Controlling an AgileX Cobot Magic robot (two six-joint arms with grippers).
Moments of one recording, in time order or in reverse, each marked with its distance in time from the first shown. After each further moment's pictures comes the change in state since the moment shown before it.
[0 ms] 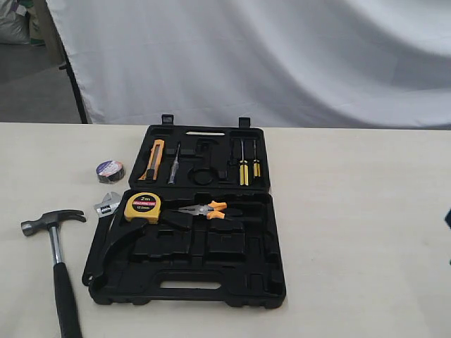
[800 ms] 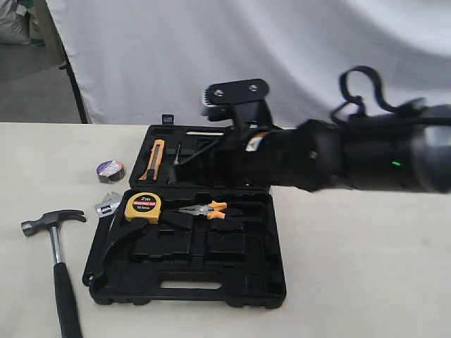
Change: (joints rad) left arm 0.000 0.000 0.000 0.000 0.000 0.000; right arm 0.415 1.266 -0.926 -0.002 0.049 -0.205
